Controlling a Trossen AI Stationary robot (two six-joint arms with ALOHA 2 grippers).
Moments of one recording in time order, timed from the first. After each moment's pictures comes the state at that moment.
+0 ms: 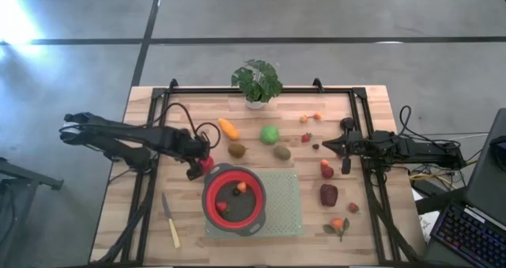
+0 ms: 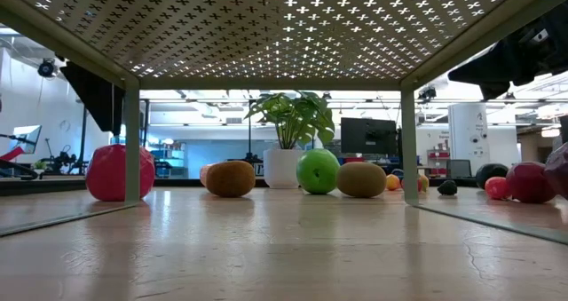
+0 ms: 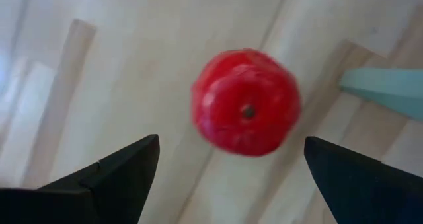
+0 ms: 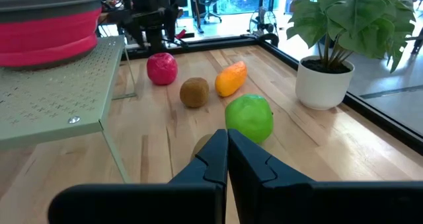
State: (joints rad) left arm -0.06 1.18 0.84 -0.99 -0.15 -0.47; right arm 0.00 0.06 0.15 -0.28 0.19 0.12
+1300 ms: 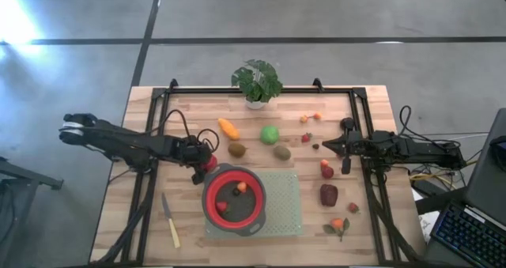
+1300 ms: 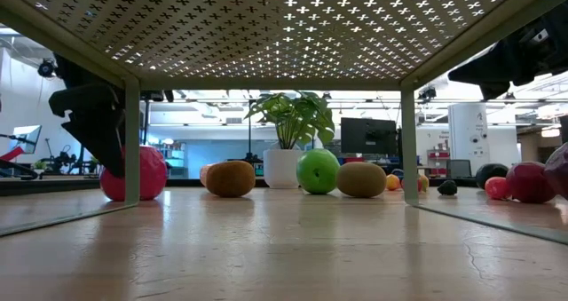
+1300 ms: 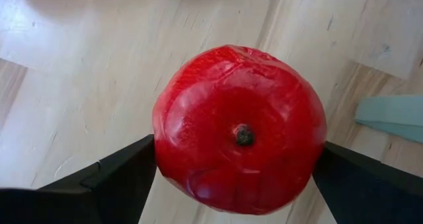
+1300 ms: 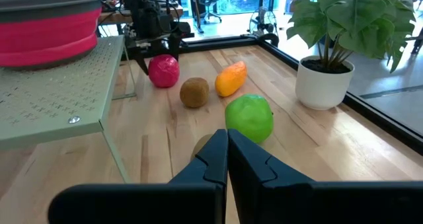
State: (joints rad) left arm -0.07 1.18 0.55 -0.53 -0.16 -0.39; right arm 0.00 0.06 0.15 -0.28 0.19 0.12
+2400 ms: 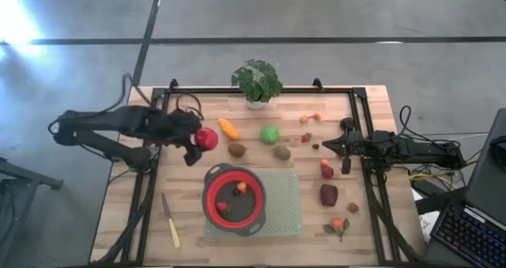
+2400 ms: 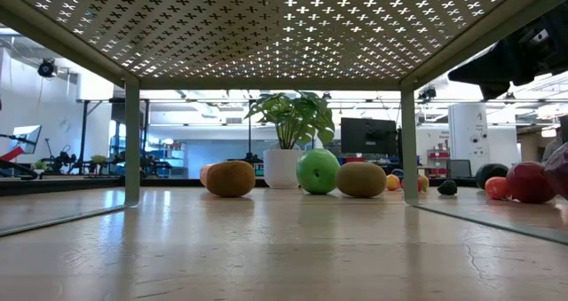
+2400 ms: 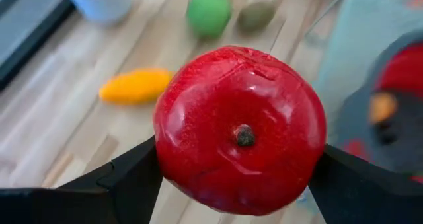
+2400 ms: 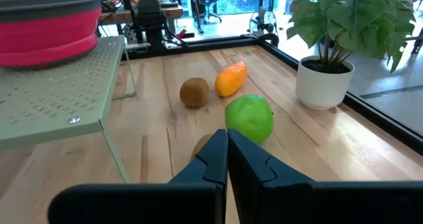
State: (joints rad) left arm -0.07 1.07 1.29 -1.11 -0.24 -0.50; right arm 0.00 0.06 0.15 -0.28 0.19 0.12
